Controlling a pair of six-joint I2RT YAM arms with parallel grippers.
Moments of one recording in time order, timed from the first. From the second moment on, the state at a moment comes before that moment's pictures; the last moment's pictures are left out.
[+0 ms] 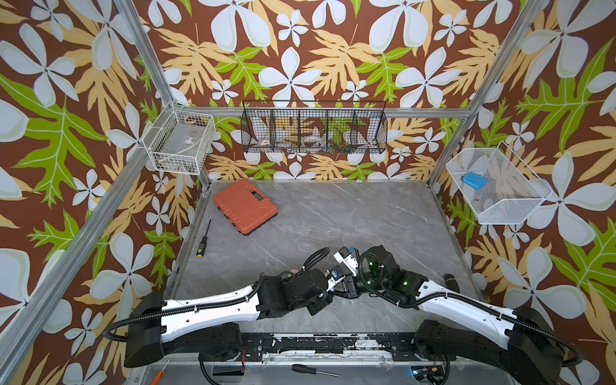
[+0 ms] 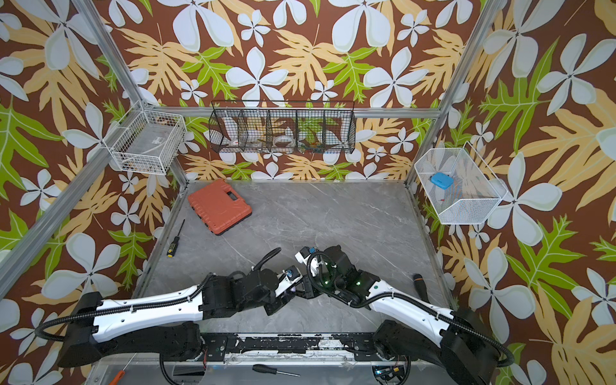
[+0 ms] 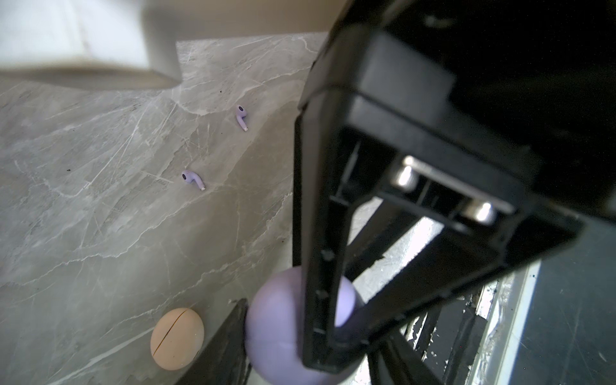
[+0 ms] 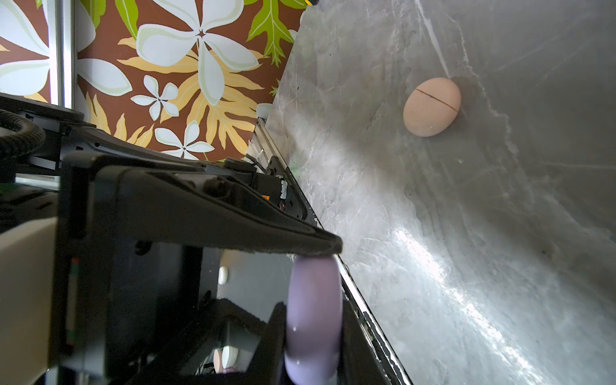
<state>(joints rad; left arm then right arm) -1.23 1.16 0.83 -0.47 -0.20 -0.09 0.78 1.10 0.55 -0.02 -0.73 0.71</state>
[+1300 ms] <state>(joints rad) -0.98 0.78 0.76 -0.42 0.32 -0.22 0.78 0.88 0.81 -0.42 -0.58 0.42</state>
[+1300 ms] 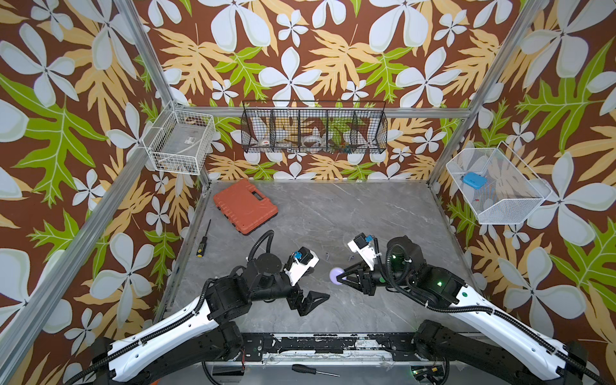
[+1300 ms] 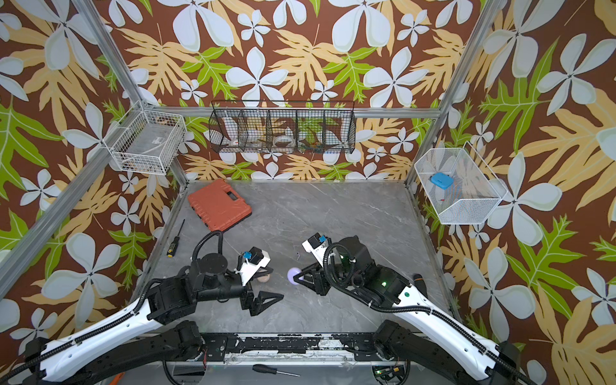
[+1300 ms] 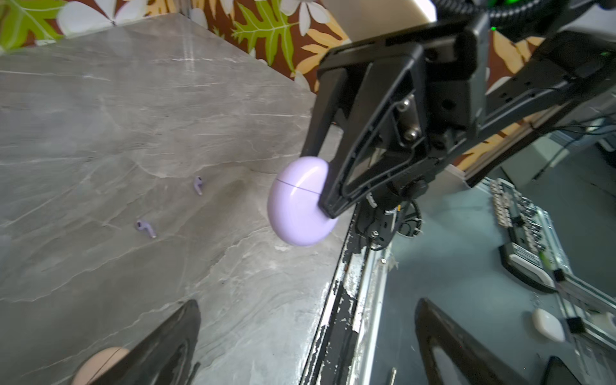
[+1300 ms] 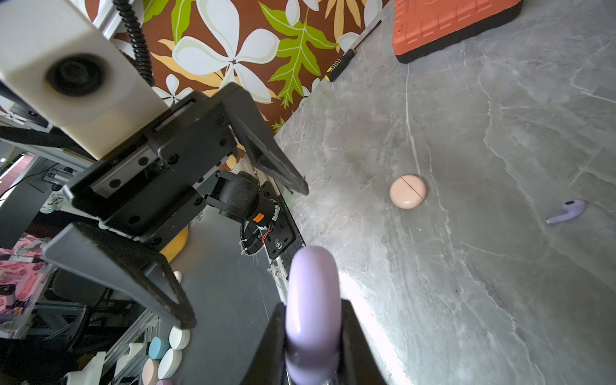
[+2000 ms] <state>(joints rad) -0.97 0.83 0.72 -0.33 0.57 -0.22 0.78 0.86 0.84 -0.40 -0.72 0.42</state>
